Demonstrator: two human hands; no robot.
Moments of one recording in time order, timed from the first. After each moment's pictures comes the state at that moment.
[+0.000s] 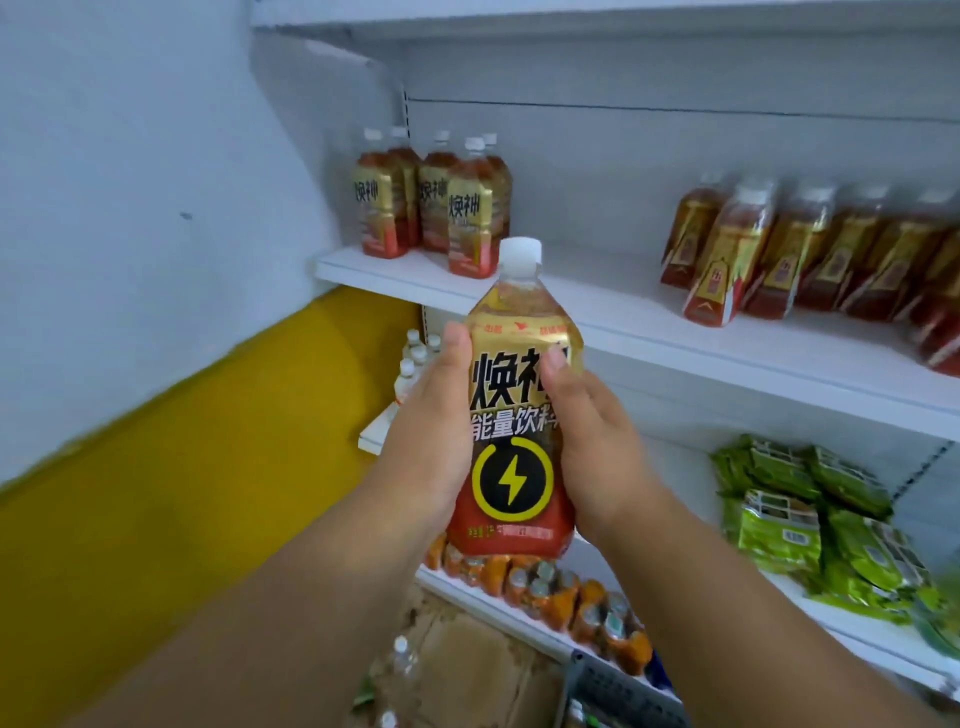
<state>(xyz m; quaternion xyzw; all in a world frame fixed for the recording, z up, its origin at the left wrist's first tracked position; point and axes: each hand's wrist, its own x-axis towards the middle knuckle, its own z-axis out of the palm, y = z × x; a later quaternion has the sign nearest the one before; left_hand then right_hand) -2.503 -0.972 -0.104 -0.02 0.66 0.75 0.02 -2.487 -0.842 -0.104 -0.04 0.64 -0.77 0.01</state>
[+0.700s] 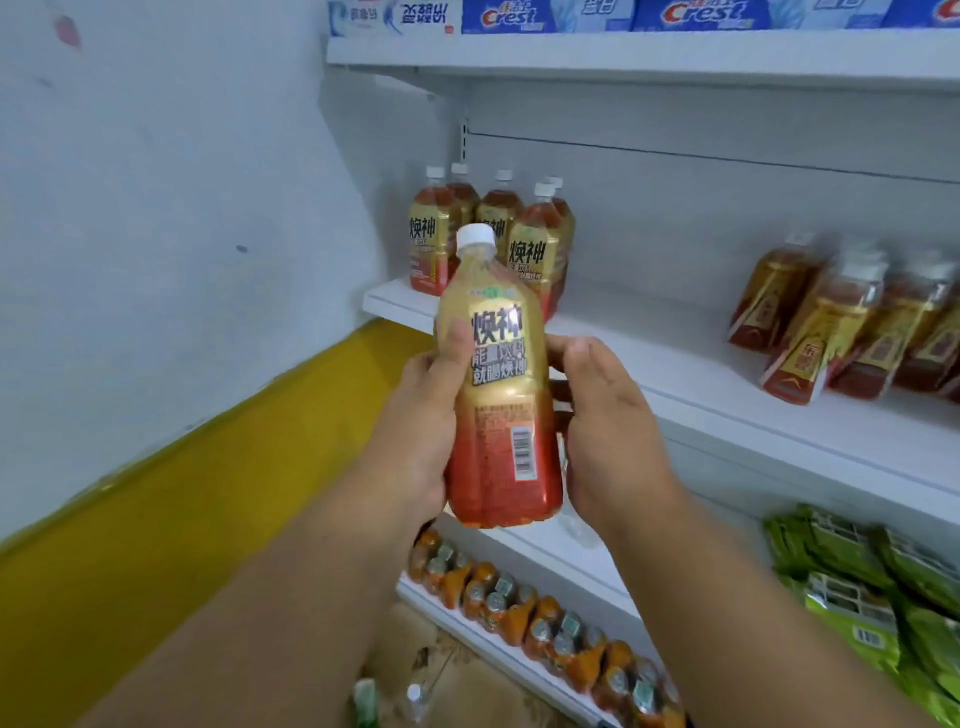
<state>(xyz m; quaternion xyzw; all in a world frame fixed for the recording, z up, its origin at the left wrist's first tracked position) -2.580 -1.046 -0.060 -0.05 0.58 0.82 0.00 -2.582 -0.913 -0.060 -0.04 0.68 -0.73 -0.08</state>
